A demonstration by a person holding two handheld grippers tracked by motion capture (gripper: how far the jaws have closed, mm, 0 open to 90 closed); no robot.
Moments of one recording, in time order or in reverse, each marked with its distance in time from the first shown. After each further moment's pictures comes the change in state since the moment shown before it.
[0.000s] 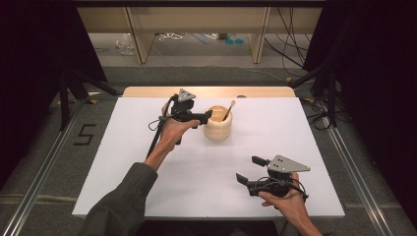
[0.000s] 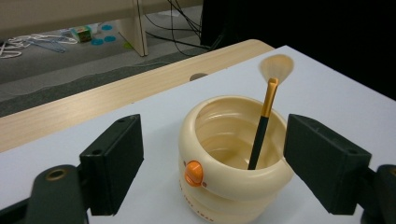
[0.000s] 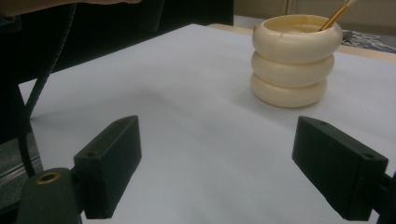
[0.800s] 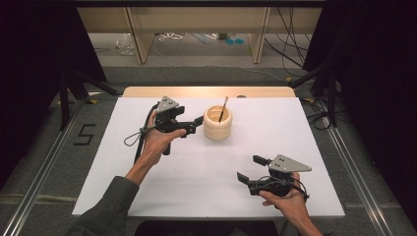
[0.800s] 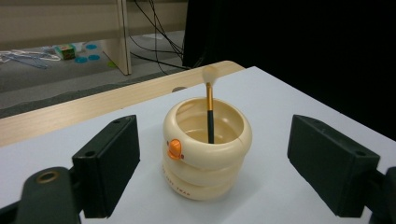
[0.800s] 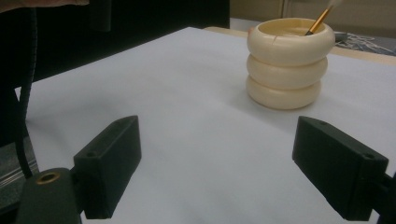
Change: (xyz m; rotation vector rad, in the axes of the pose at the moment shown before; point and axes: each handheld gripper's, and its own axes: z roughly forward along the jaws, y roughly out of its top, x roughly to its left) left arm -0.003 -0.016 -0.061 -0.099 -0.076 -0.008; right arm 0.000 0.000 -0.001 -0.015 0.006 0.032
